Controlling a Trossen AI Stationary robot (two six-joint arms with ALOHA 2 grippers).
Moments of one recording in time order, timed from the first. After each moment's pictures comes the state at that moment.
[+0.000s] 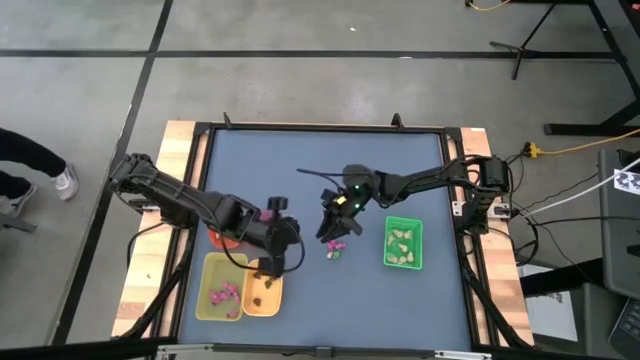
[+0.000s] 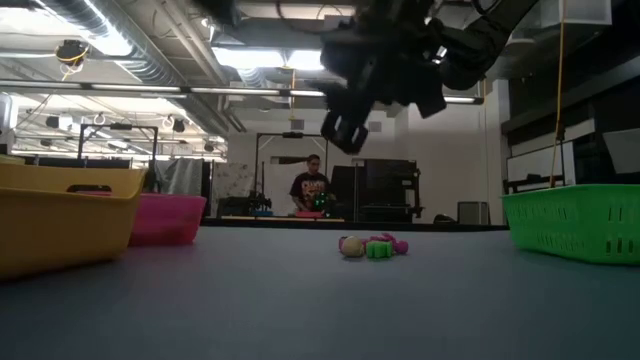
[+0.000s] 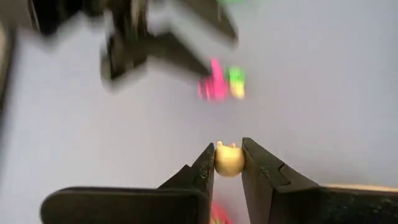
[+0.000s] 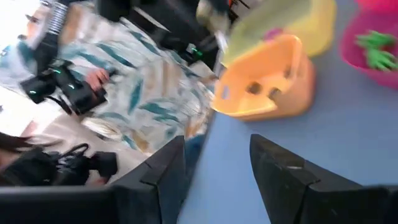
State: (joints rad) left arm -0.37 1.53 1.37 -0.86 -0.34 -0.22; right arm -0.11 1.82 0.98 0.55 -0.94 0.62
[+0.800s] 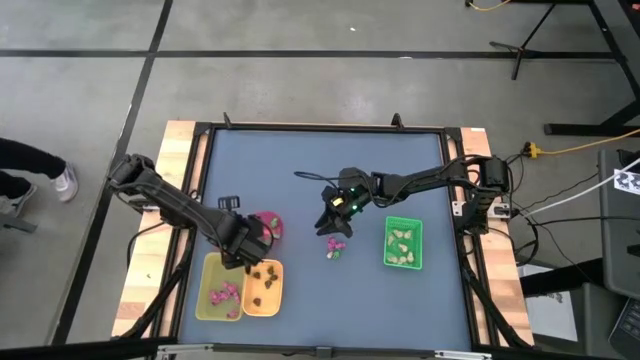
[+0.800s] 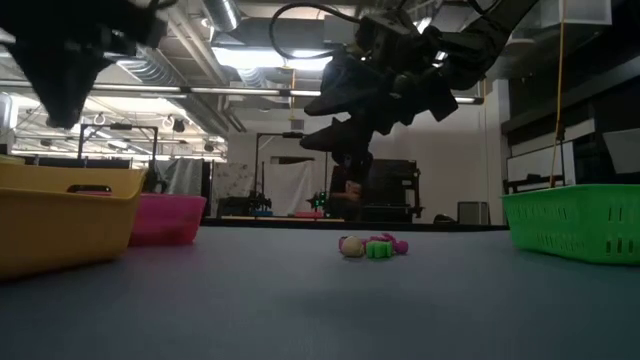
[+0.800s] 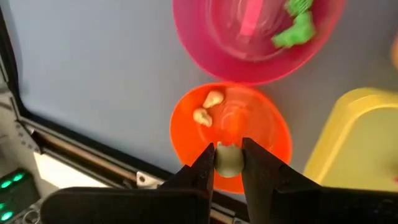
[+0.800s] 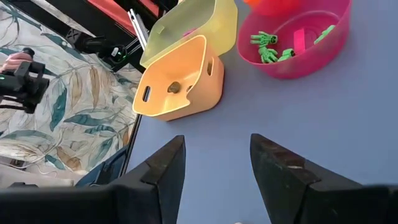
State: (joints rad) left arm -0.45 1.53 1.18 -1.45 -0.27 -0.68; right arm -0.11 1.82 0.98 0.34 -0.66 0.45
